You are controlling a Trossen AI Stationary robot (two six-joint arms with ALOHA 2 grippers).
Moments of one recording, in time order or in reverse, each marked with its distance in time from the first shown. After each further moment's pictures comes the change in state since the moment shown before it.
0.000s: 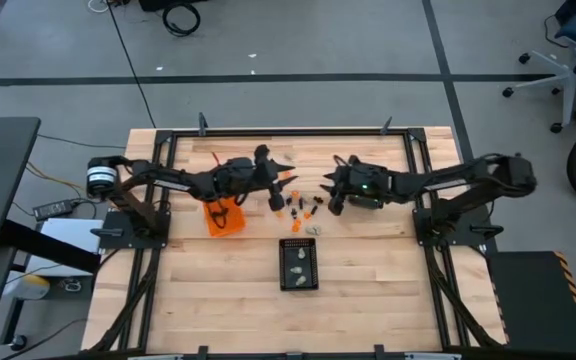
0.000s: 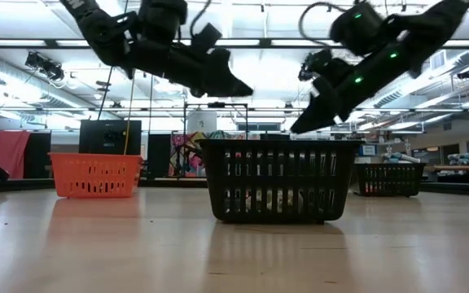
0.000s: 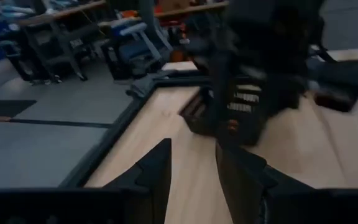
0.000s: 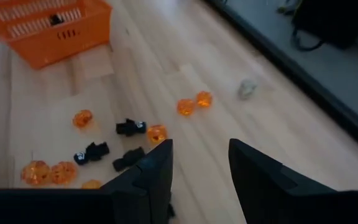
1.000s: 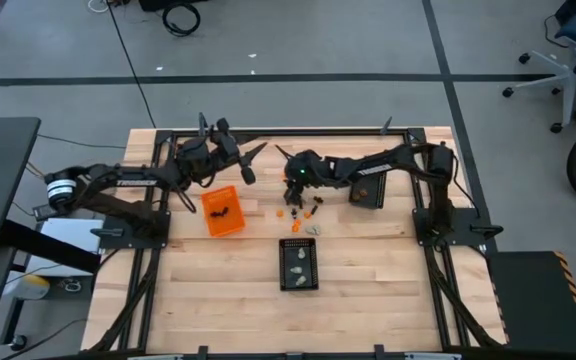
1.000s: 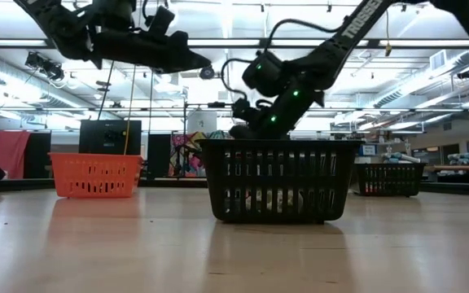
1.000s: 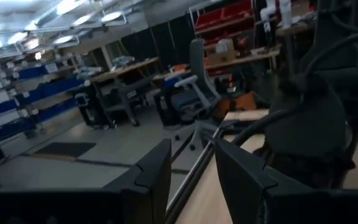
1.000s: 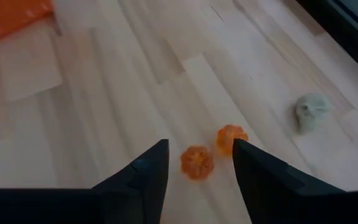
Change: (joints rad) left arm 0.211 -0.341 -0.195 0.102 0.069 0.108; right arm -0.105 0.622 0.573 -0.177 -0.102 0.013
